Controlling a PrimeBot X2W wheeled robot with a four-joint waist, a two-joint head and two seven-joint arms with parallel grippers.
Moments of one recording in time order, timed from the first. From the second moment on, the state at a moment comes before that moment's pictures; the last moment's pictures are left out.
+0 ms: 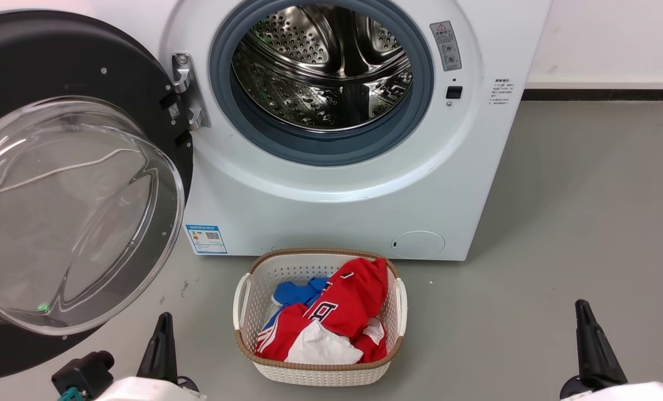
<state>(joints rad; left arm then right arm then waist) 0.06 0.05 0.06 0.18 -0.53 -0.08 -0.14 0.14 -0.07 -0.04 0.06 0.63 0.13 -0.17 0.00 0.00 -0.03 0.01</state>
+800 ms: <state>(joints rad) 0.01 0.05 0.08 0.20 -0.88 -0.10 -0.06 0.06 -0.08 -0.04 0.12 0.97 0.13 -0.10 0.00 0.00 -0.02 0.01</state>
